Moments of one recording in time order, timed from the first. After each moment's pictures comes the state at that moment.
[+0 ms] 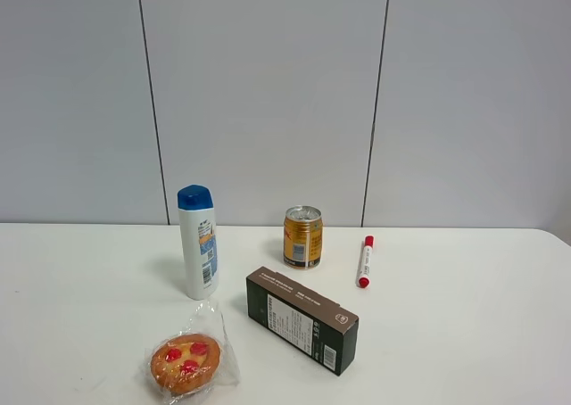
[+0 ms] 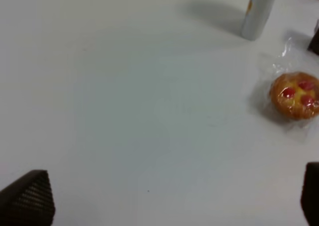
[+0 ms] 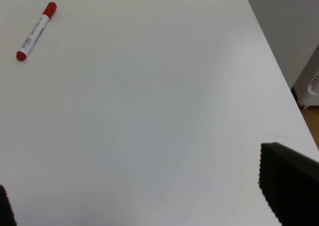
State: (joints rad) left arm 0.01 0.06 -0.51 -0.12 1.06 0.10; right arm 0.06 0.00 -0.50 -0.02 1.05 -0.01
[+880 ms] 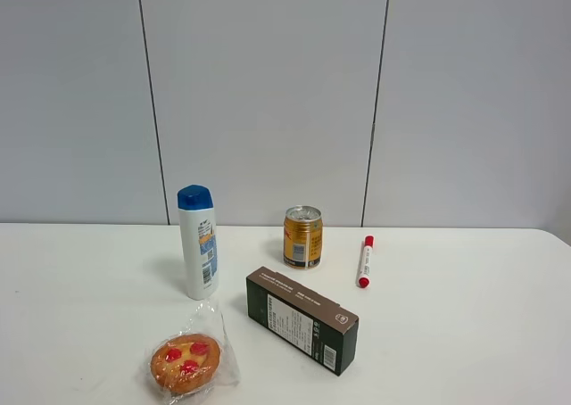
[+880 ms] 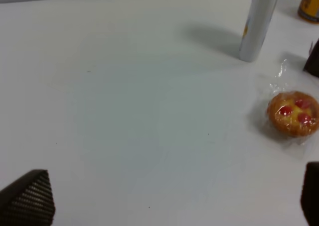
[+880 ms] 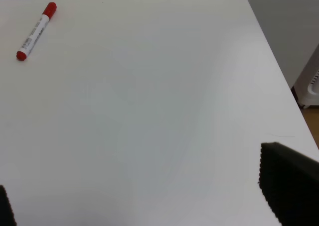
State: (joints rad) left arm 0.01 -0.01 -0.51 -0.12 1.06 0.10; right arm 0.06 0.00 -0.50 -0.02 1.05 -0.01
